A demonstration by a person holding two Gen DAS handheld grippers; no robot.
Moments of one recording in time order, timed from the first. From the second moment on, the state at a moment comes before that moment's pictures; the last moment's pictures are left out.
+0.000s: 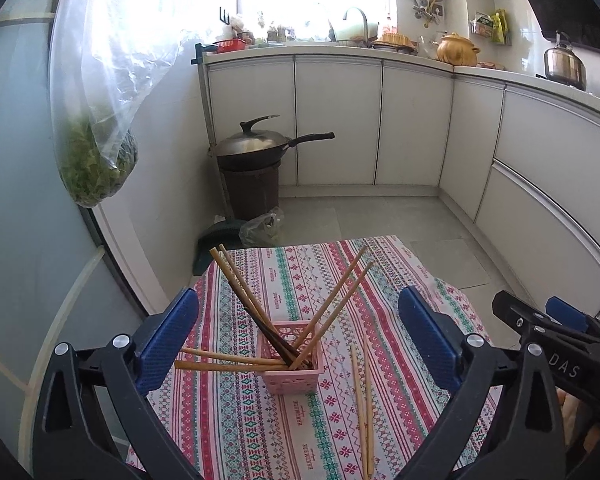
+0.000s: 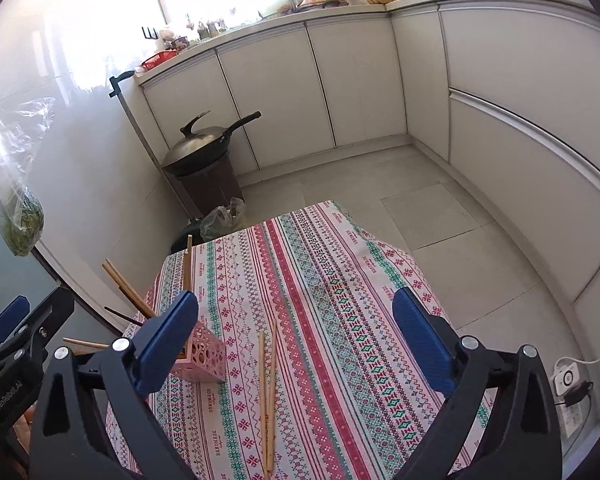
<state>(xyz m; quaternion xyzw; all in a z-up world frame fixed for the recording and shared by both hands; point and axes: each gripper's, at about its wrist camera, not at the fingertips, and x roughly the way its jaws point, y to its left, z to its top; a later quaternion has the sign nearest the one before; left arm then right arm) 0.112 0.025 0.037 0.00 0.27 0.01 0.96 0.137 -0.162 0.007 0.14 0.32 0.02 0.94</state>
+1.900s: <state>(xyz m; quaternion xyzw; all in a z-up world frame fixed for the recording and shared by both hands) 0.284 -0.083 -0.202 0.08 0.57 -0.11 0.81 0.151 -0.338 -0.083 0.48 0.43 -0.01 0.76</state>
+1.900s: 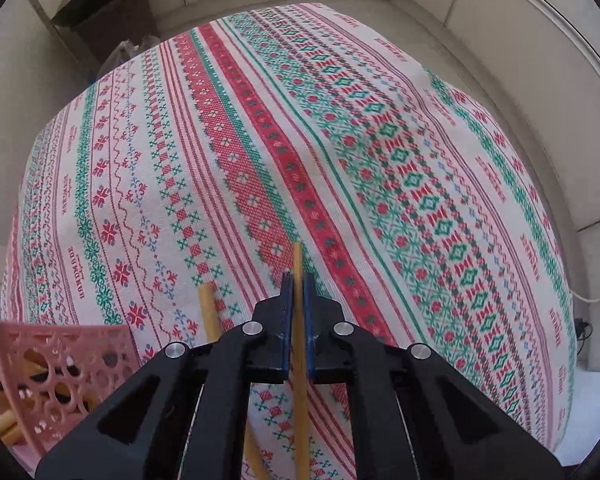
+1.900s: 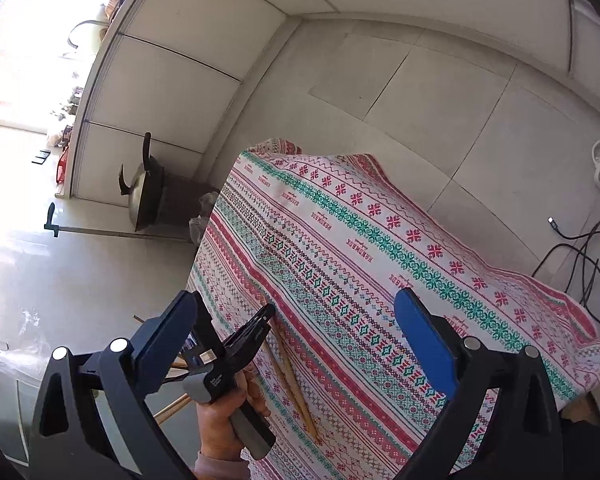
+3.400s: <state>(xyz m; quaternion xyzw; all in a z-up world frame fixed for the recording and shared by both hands) 0.042 0.075 -0.027 -0.06 0.39 -0.21 0.89 0.279 -0.095 -0.186 0.12 0.56 0.02 0.82</state>
